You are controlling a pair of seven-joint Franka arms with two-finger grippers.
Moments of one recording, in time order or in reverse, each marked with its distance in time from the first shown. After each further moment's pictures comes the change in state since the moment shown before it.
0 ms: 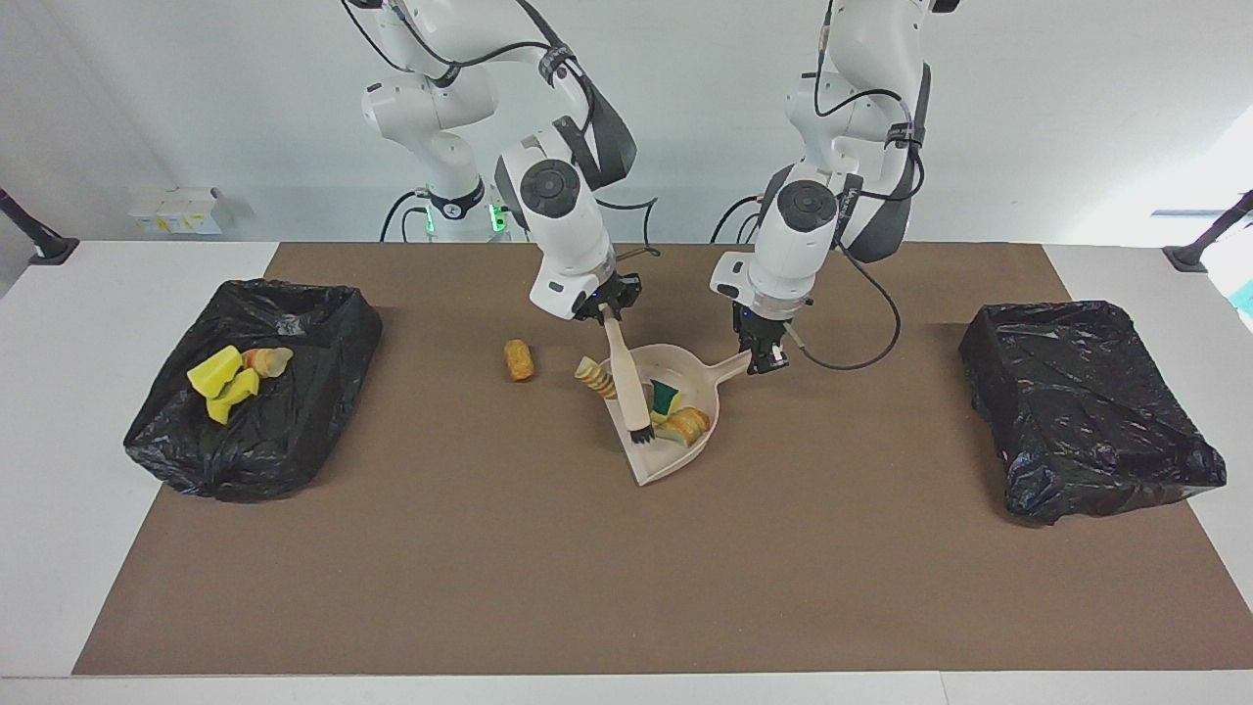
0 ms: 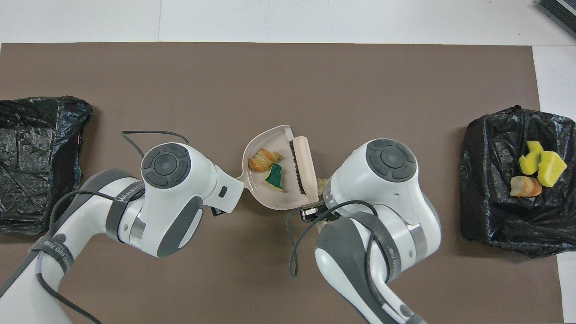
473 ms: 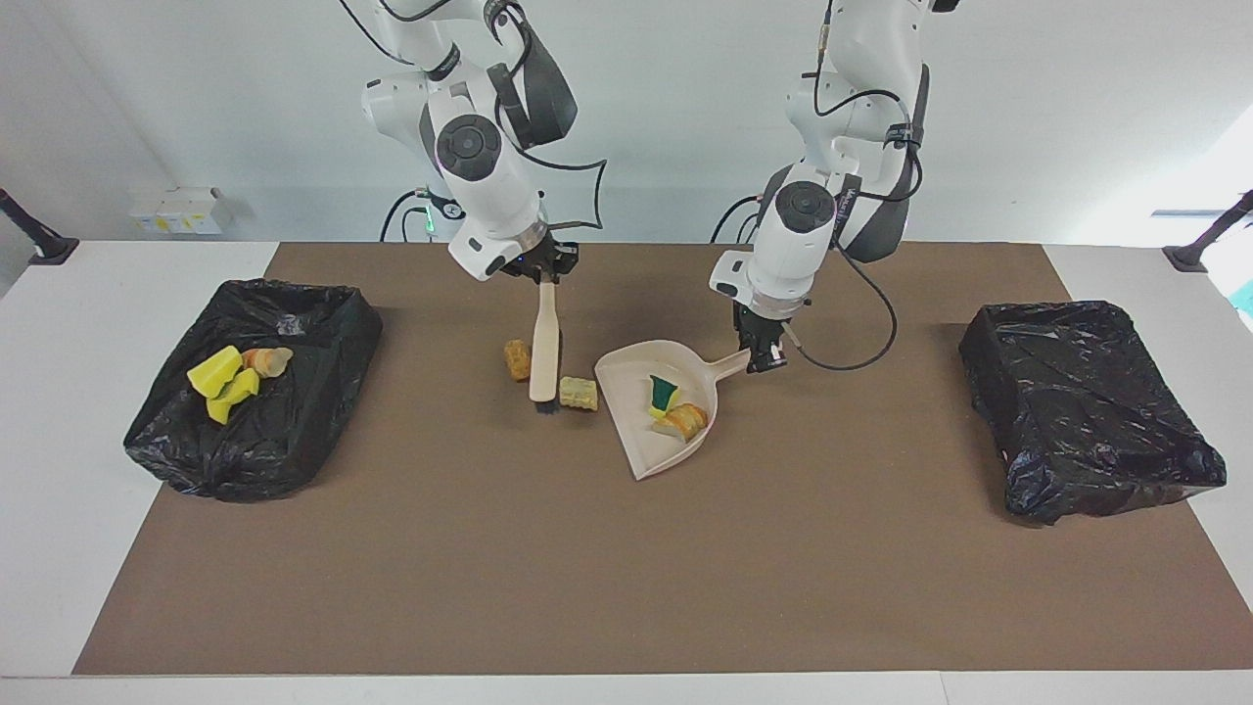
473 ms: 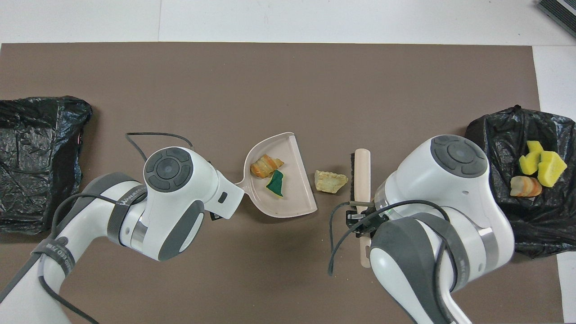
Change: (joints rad) left arm -0.006 -0.011 -0.001 -0.026 0.000 0.000 0.084; right arm -0.115 -0.131 -0.004 -0.093 -0.035 -0.174 0.255
